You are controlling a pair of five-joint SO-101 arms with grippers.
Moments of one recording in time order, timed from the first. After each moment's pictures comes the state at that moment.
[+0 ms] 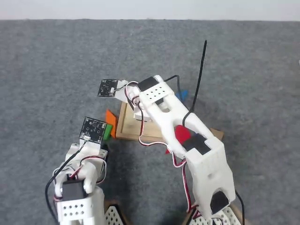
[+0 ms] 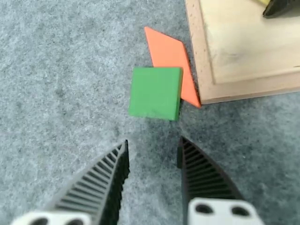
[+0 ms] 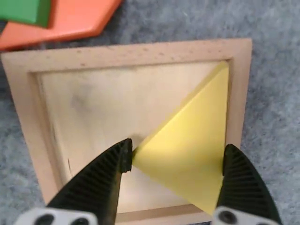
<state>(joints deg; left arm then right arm) -13.4 -102.9 96.9 71.9 -15.7 -37.2 32.6 -14.0 66.8 47.3</state>
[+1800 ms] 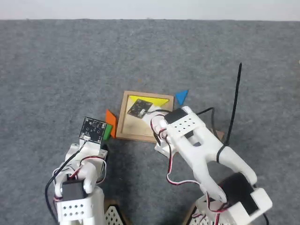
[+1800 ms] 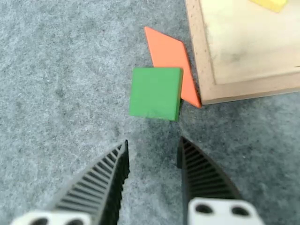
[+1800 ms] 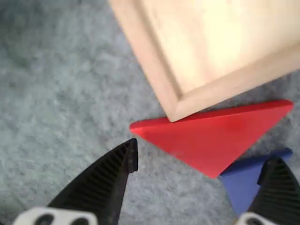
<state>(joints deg) -13.4 -102.9 96.9 71.9 -15.7 -35.5 -6.7 37.3 65.9 24.2</state>
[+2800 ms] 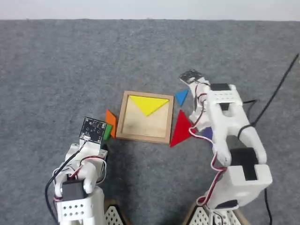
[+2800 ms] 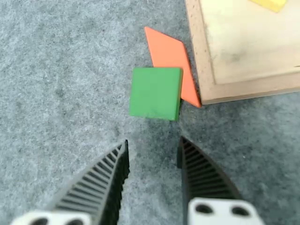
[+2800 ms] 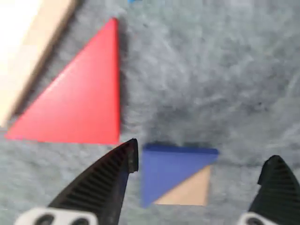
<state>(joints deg) -13.4 -102.9 96.9 71.9 -15.7 -9.8 8.7 20.8 67.0 25.6</state>
